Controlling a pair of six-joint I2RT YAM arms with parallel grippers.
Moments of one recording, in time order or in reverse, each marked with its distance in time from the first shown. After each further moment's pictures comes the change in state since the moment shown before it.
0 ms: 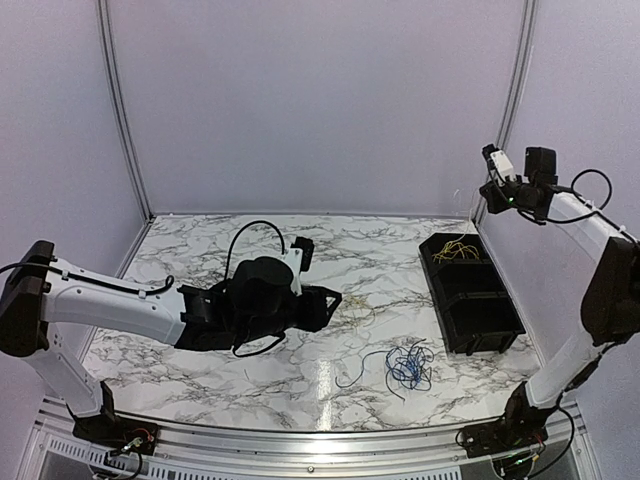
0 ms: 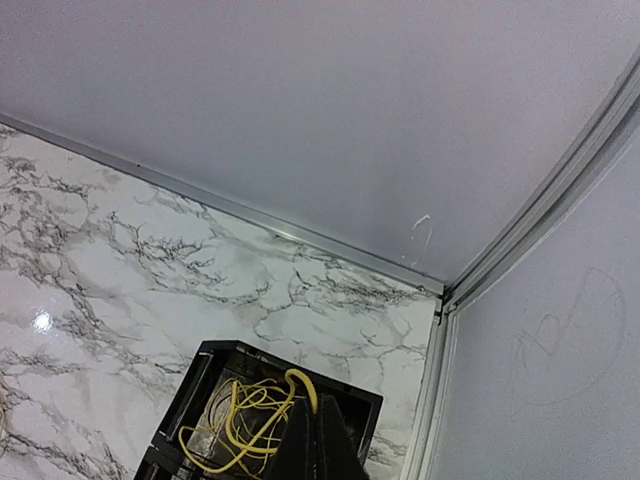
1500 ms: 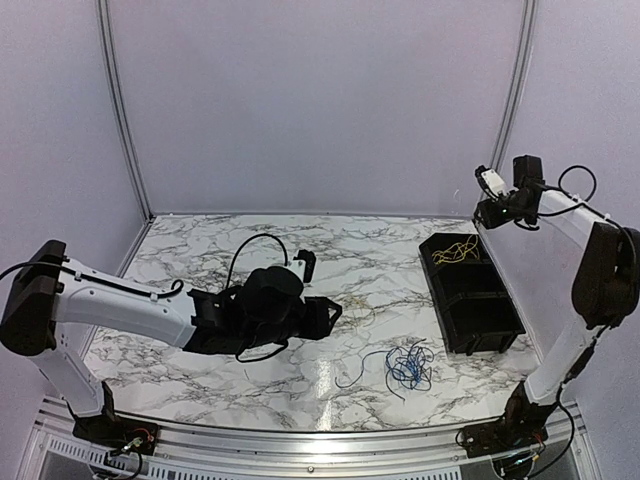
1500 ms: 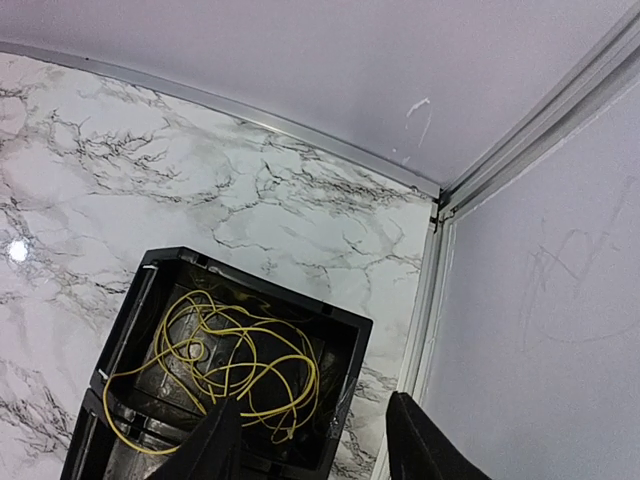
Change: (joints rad) left arm -0.004 0.047 0.003 -0.055 0.010 -0.095; right arm -0.002 0.146 0.039 -0.145 0.156 -0.081
